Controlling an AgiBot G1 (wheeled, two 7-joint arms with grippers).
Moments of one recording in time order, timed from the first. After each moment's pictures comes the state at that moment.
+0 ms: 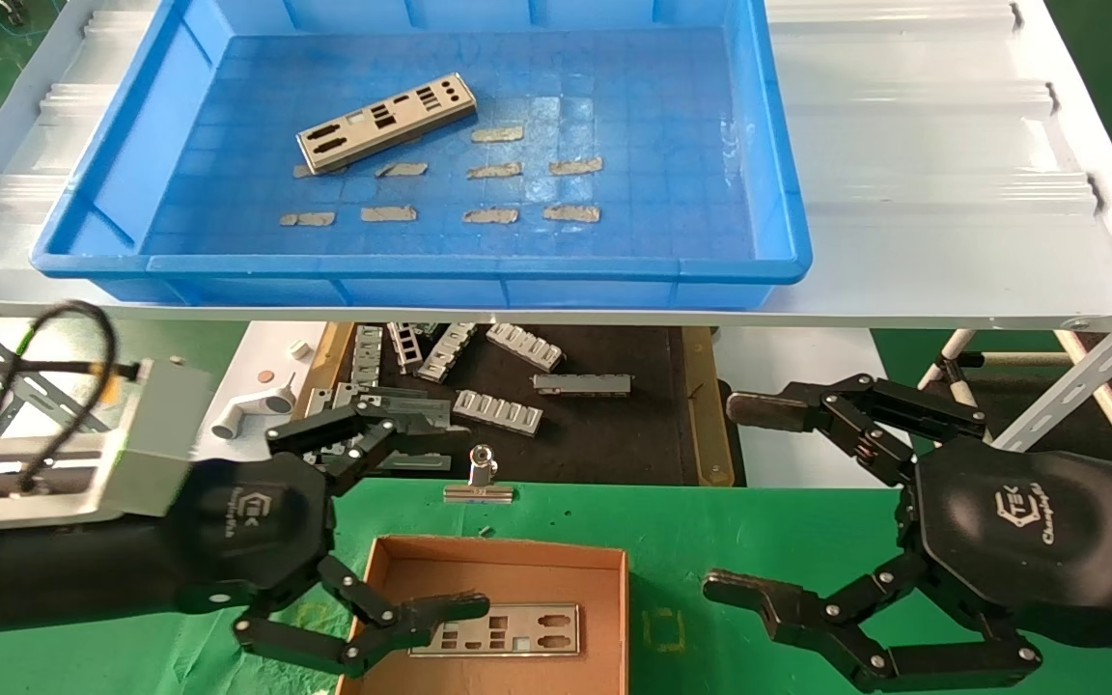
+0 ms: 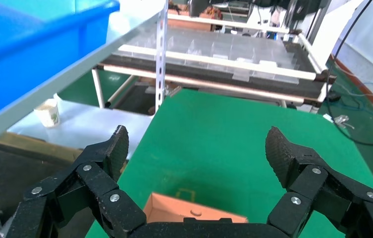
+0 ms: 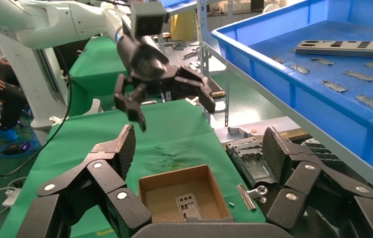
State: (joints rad) left arm -1.14 0.66 0.47 -1.17 0.78 1.41 -0.08; right arm 1.10 -0.54 -0.44 1.23 -0.61 -1.42 0.10
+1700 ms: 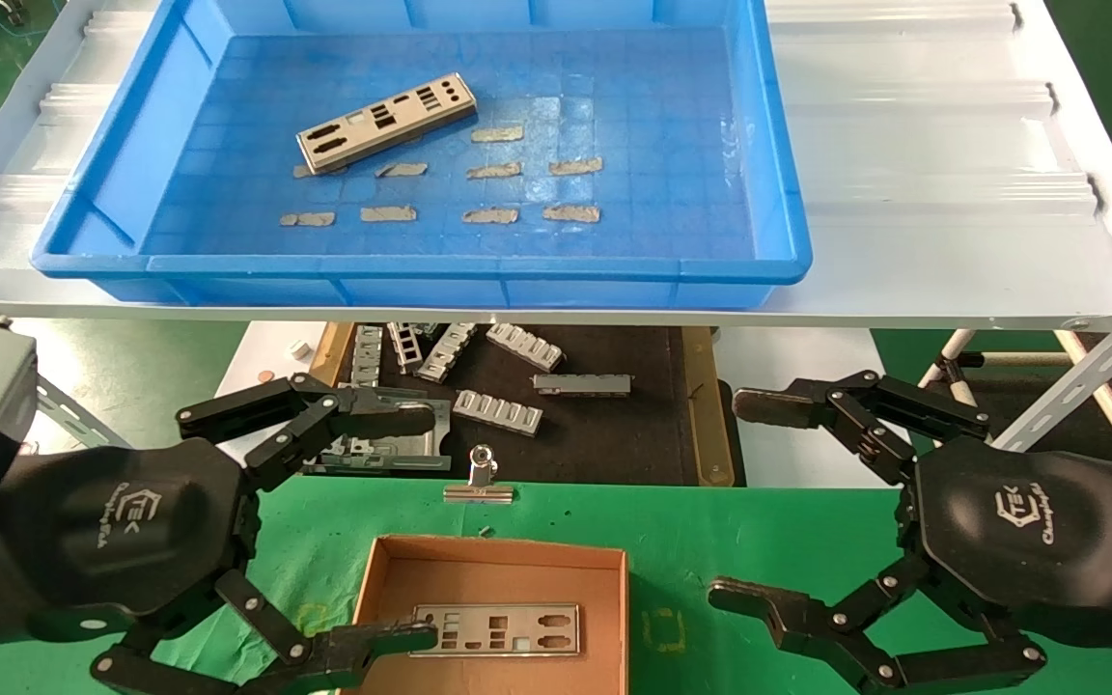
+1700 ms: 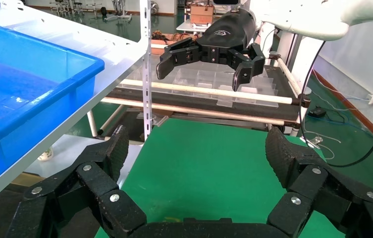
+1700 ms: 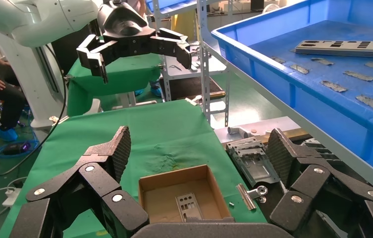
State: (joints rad) left arm -1.07 0.61 0.28 -1.28 0.73 1.50 -0.19; right arm 1.10 -0.54 -0.44 1.23 -0.61 -1.42 0.10
